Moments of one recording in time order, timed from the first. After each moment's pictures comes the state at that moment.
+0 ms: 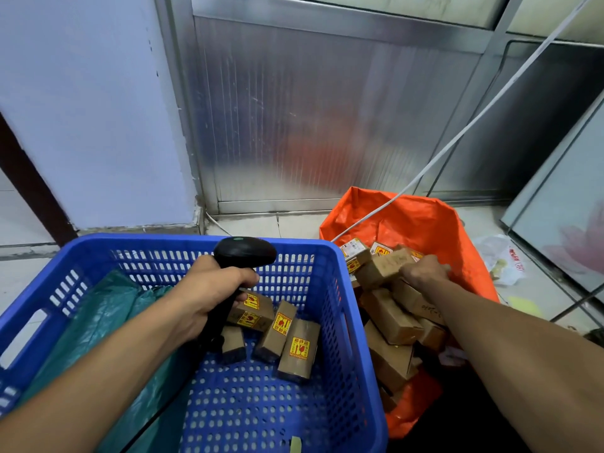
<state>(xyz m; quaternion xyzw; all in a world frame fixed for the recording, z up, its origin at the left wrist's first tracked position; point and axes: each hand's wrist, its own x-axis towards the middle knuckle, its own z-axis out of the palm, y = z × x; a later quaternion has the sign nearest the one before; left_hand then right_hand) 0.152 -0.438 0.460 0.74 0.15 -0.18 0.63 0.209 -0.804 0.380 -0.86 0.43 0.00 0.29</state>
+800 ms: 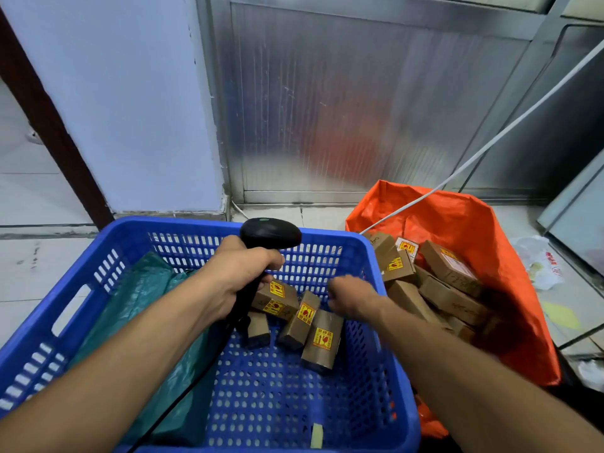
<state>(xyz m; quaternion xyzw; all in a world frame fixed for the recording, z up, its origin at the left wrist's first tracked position) 0.152 -0.423 0.467 0.73 0.16 -0.16 0.64 0.197 -0.639 0.344 -0.98 -0.06 0.20 0.06</state>
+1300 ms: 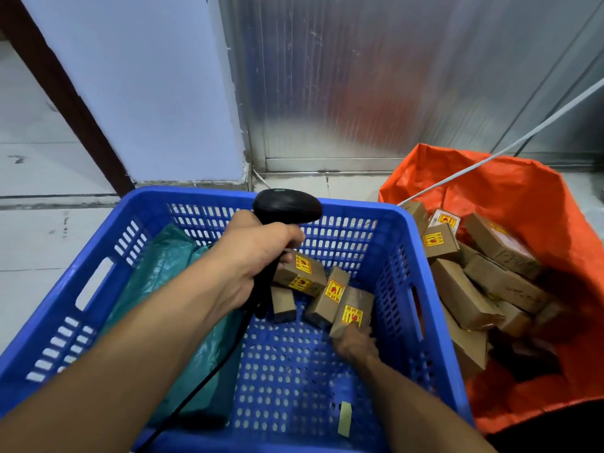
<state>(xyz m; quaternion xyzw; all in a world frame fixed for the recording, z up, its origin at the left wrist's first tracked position) 0.158 -0.416 0.461 0.73 0.19 -0.14 0.64 0.149 -0.592 0.181 -0.89 0.23 0.33 0.19</state>
